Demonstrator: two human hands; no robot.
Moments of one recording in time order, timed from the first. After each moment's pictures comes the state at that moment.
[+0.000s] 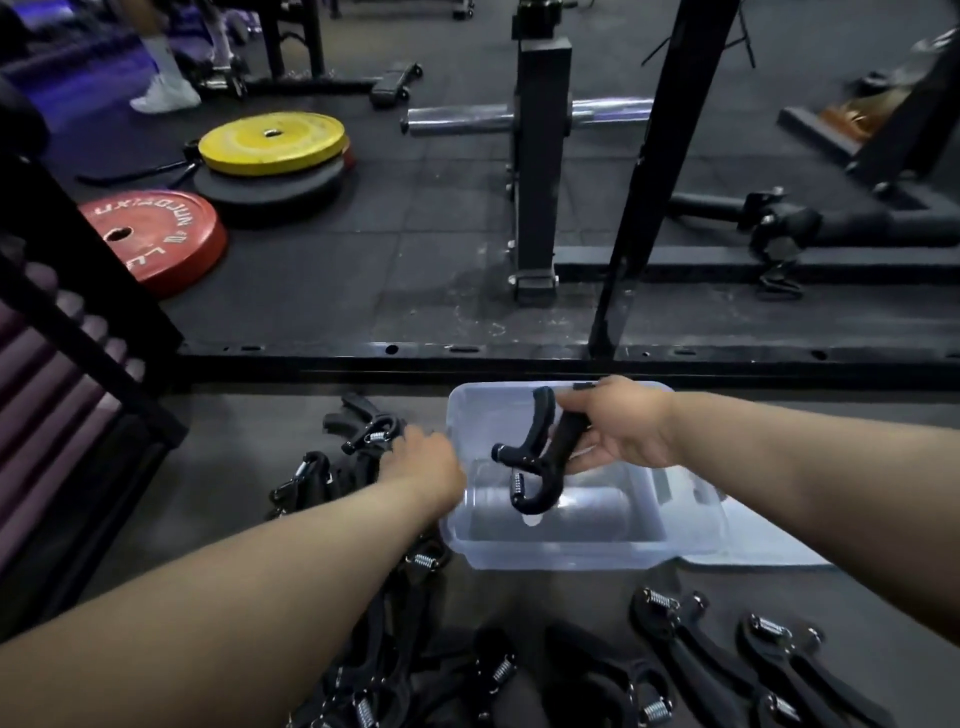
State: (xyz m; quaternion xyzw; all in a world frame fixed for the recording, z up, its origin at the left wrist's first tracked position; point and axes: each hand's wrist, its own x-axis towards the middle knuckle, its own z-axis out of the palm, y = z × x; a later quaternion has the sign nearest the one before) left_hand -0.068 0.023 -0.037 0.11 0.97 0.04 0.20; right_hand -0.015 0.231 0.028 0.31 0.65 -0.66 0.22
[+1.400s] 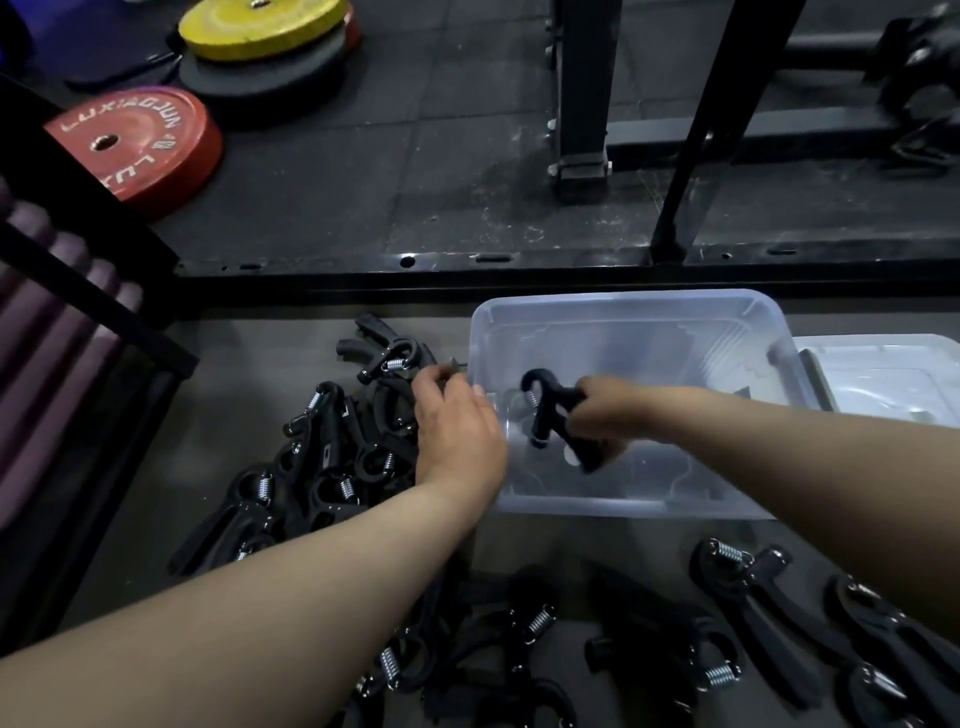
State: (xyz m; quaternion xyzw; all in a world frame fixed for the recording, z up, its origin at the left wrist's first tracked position) left_hand -0.045 0.029 -0.106 0.03 0.93 0.37 0.03; right_hand -0.052 0.218 -0.125 0.18 0.82 -0.43 0.33
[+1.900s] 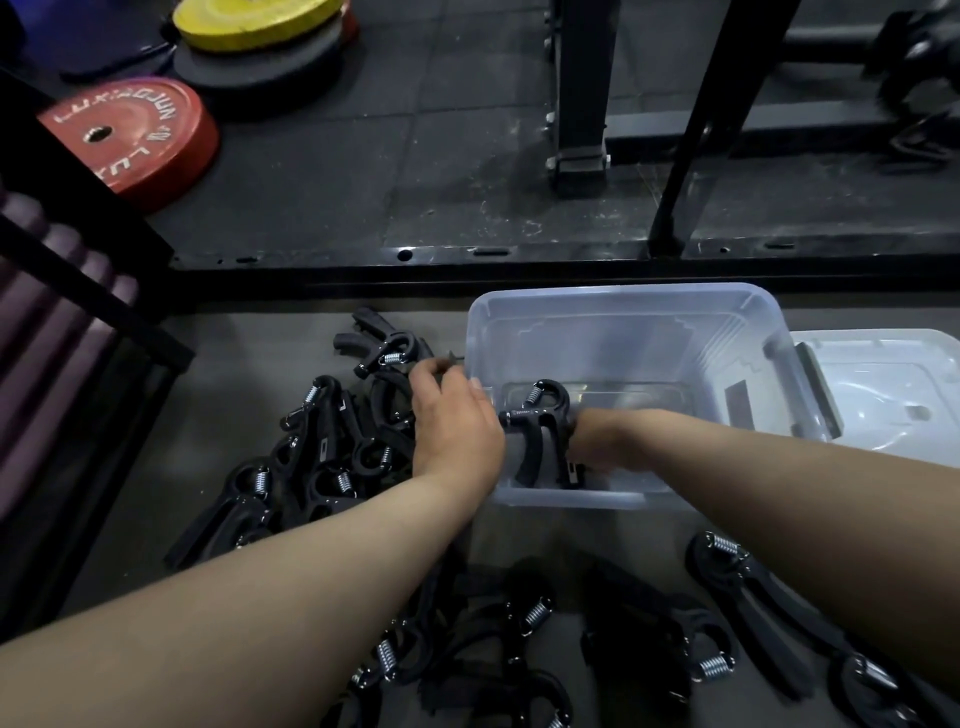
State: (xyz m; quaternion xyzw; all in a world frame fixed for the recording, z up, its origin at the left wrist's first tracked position) left_hand -0.048 0.028 -0.109 0.04 0.93 0.36 0.02; right_hand -0.040 0.203 -0.164 0.13 0.88 -0.28 0.37
